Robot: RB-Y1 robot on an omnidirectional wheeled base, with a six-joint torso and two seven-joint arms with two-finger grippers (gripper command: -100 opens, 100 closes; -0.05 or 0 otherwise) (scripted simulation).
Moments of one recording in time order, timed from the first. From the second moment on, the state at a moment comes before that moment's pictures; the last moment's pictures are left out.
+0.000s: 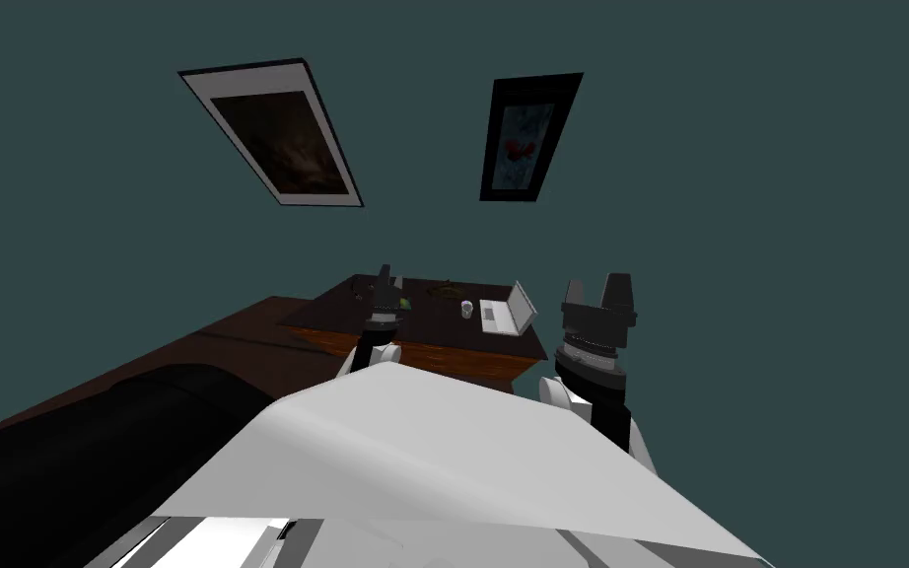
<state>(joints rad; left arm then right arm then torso) 0.49 0.03 0.00 -2.23 0.02 -0.49 -0.09 0.48 -0.02 0.04 -2.36 0.11 -0.55 0.03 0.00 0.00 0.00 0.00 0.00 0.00</state>
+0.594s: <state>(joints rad) 0.44 0.17 0.04 -2.11 0.11 -0.37 -0.08 0.48 -0.02 0.04 -2.36 0.11 -0.55 0.03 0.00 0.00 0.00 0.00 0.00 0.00</state>
